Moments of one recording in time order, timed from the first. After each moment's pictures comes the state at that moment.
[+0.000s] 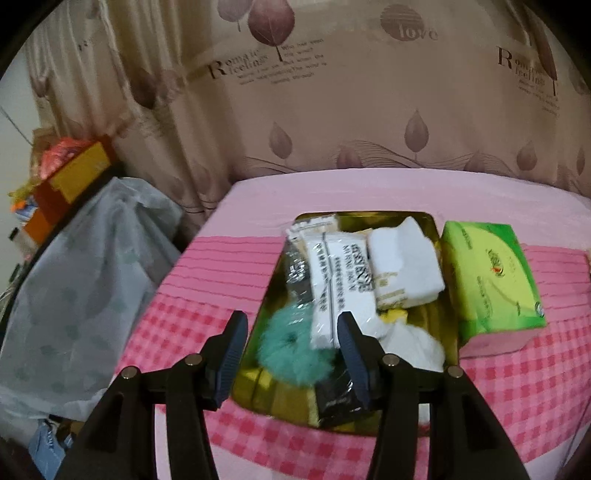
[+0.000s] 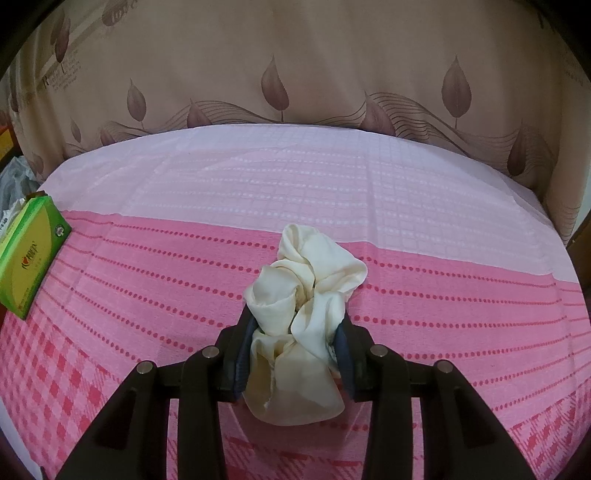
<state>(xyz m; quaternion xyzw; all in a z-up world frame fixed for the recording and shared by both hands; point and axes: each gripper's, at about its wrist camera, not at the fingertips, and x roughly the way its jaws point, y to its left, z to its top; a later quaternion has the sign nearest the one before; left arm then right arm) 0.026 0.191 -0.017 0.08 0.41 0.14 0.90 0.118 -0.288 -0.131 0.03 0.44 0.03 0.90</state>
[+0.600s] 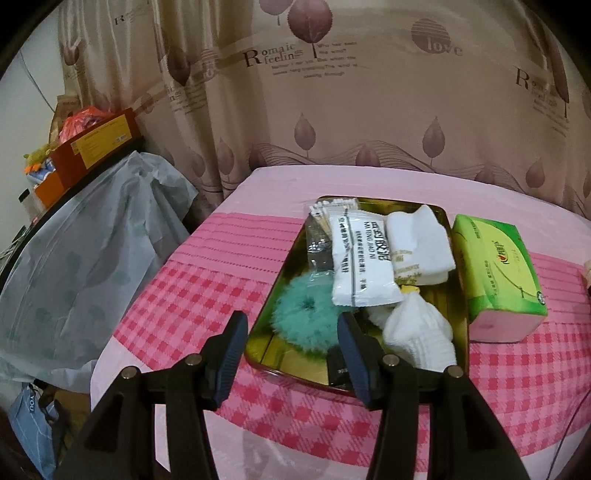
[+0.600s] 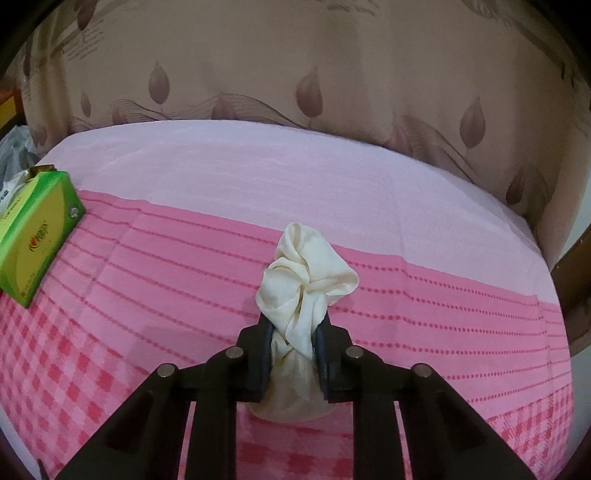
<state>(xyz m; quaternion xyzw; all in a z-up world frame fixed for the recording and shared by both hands) -0.010 0.209 -0.027 0.03 0.40 0.16 0.90 0.111 -0.241 -0.114 -0.03 0.44 0.02 0.90</state>
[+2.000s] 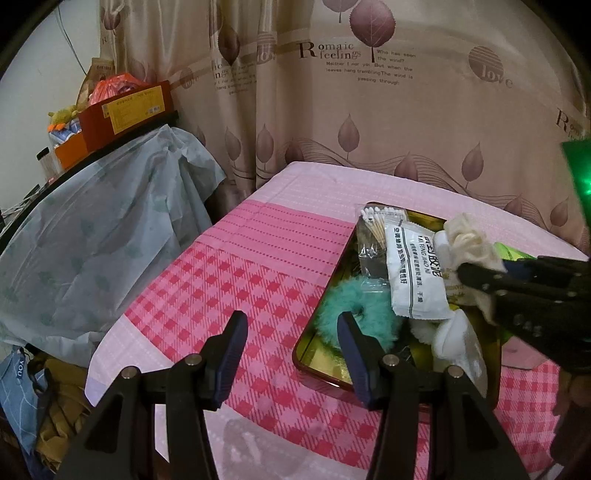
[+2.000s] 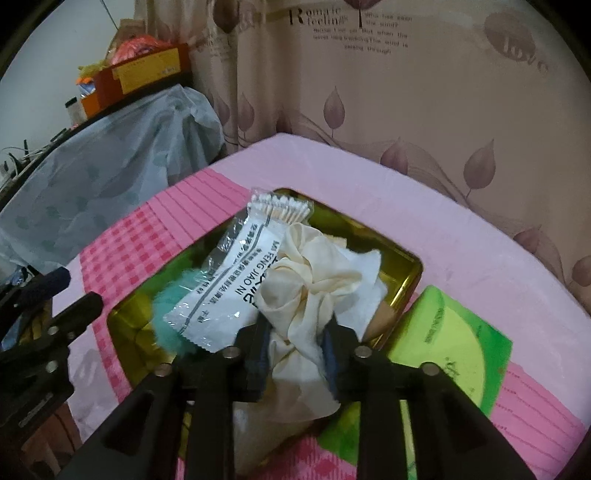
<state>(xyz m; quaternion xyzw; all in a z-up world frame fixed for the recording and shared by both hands) -0.017 0.252 -0.025 -0.03 0.39 0.20 0.90 0.141 0.109 -0.041 -0.07 0.40 0.29 0.87</state>
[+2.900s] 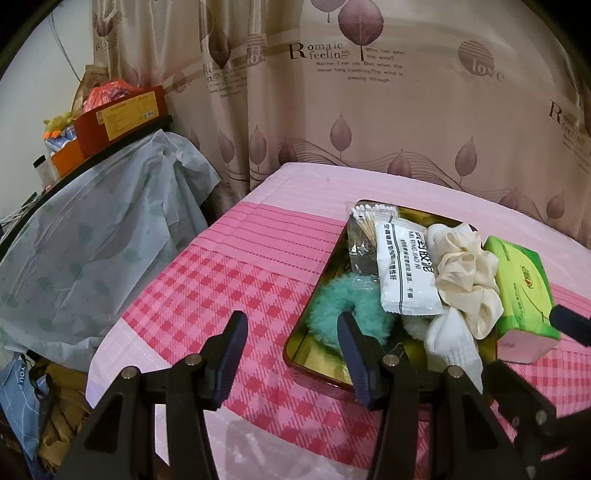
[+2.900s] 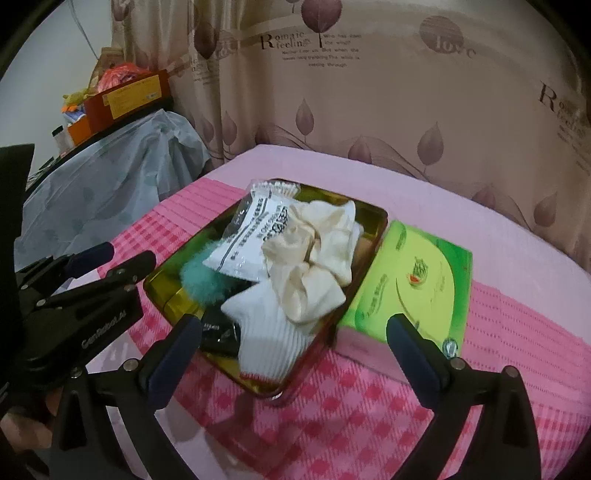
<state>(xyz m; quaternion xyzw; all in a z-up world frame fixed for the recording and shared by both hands) -0.016 0.242 -0.026 -0.02 0.39 0.20 0.90 0.056 0.071 -0.027 -0.02 0.39 0.23 0.89</state>
